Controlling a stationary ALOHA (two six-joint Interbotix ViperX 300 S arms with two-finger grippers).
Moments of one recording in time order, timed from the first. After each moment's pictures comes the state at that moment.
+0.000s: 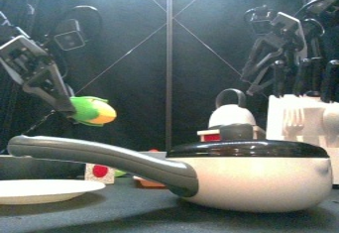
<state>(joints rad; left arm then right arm) 0.01 -0.51 1.18 -0.04 -0.01 0.00 0.07 -0.61 0.97 -0.98 0.47 1.45</state>
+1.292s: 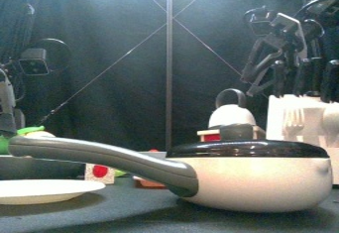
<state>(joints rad) 0.05 -0.72 1.38 -0.32 0.12 0.00 0.06 -0.60 0.97 -0.98 0.47 1.45</state>
